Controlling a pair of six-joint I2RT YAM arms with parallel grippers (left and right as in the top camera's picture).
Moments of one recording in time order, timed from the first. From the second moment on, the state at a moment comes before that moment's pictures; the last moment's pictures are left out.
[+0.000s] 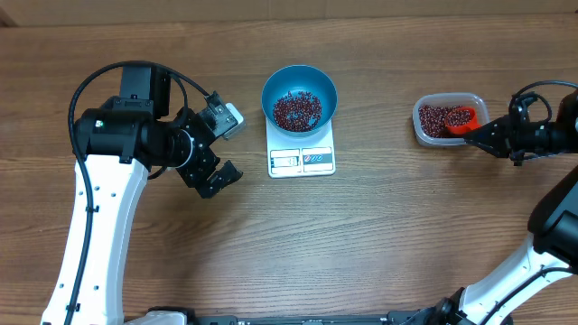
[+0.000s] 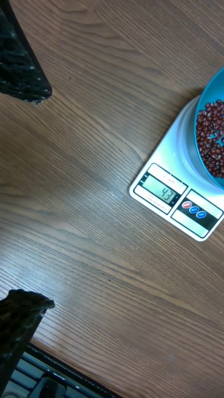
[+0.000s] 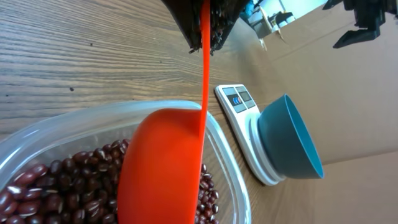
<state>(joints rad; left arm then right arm) -0.08 1.44 1.49 -1.30 0.43 0.76 -0.57 2.09 1.64 -1.42 -0.89 -0.23</state>
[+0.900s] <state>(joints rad) -0.08 1.44 1.49 -1.30 0.43 0.76 -0.42 2.09 1.64 -1.51 -1.13 -0.34</state>
